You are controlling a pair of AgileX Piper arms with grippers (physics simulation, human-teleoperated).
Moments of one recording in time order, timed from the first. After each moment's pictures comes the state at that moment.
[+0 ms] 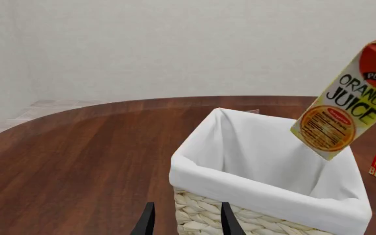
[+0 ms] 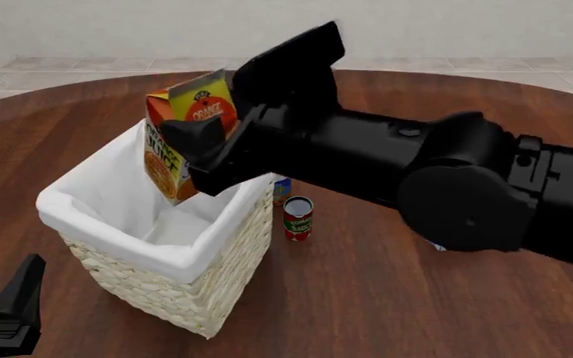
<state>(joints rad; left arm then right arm) 0.00 0.01 0.00 0.00 0.00 0.99 1.38 -1.16 0.01 0.02</state>
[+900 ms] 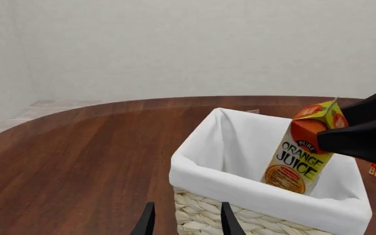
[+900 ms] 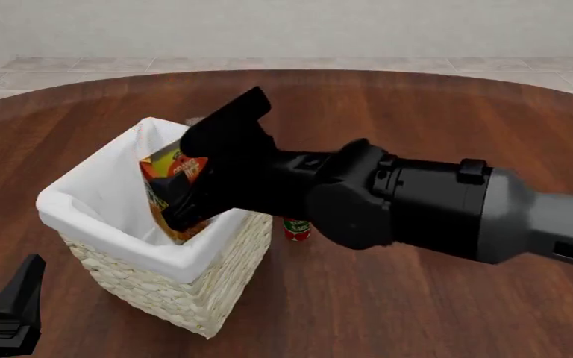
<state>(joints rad) 0.00 0.01 0.00 0.00 0.00 0.99 1.61 -1.23 0.06 0.00</state>
